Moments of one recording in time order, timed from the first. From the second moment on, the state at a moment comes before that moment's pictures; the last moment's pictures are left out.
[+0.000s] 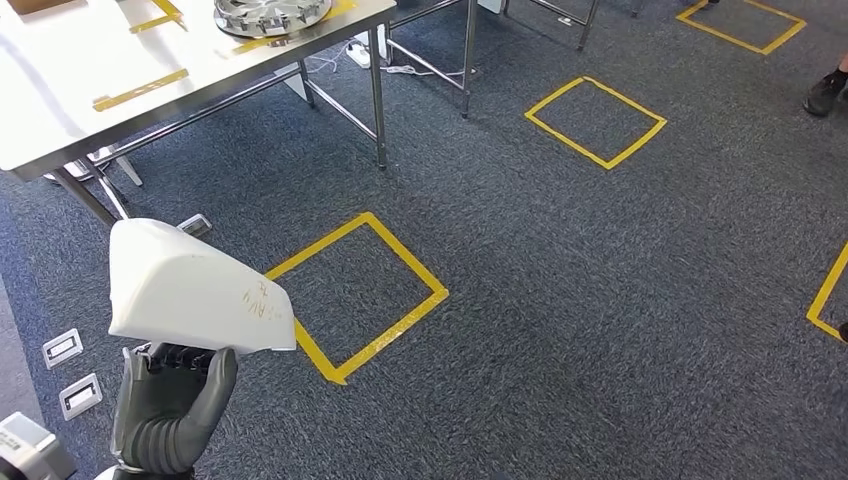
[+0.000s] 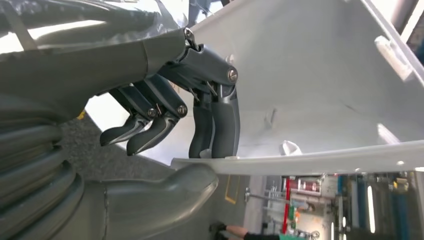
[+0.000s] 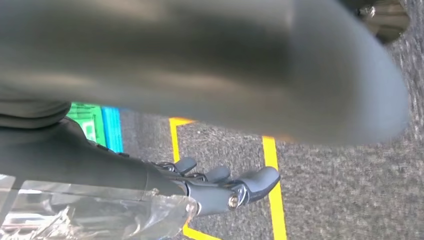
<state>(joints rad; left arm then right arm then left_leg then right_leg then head) -0.04 0.32 -0.76 -2.07 0.19 0.57 -0.14 -0.11 -0.13 1.31 -0.44 -0.63 -0.44 0.27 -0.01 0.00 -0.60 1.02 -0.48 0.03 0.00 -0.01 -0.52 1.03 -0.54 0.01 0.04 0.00</state>
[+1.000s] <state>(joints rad) -0.04 0.32 -0.76 -2.07 0.19 0.57 -0.14 -0.10 -0.14 1.31 -0.44 -0.63 -0.43 0.27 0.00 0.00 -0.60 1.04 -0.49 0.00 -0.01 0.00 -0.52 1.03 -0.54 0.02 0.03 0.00</state>
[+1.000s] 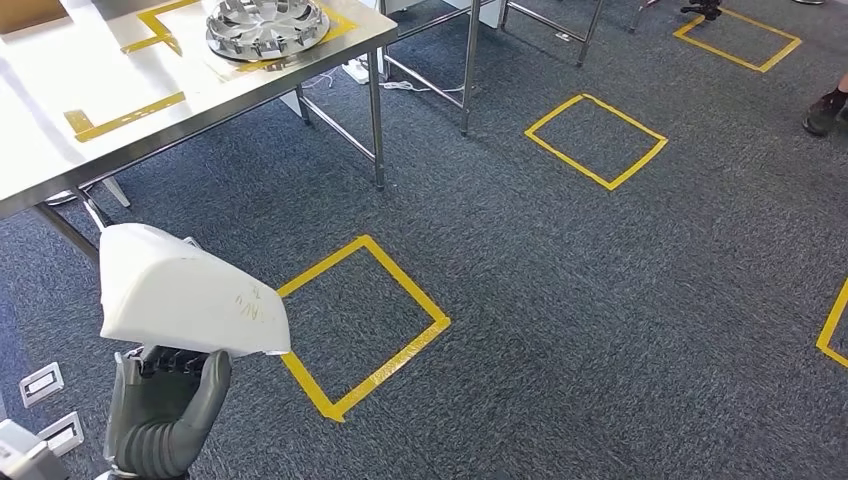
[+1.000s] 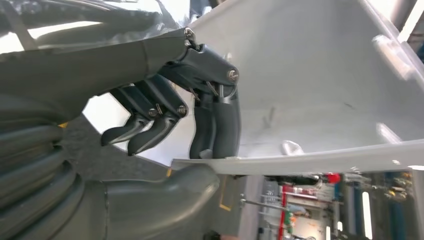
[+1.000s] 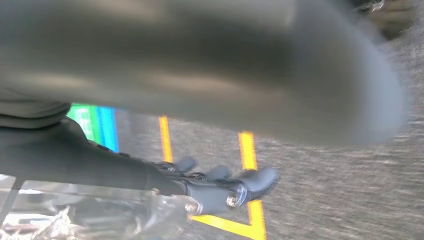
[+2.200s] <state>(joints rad) -0.04 0.33 -0.76 -2.08 0.18 0.58 -0.13 -0.11 -0.14 1.31 -0.44 -0.63 -0.42 0.26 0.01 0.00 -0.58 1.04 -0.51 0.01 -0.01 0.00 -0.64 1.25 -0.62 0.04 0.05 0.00</state>
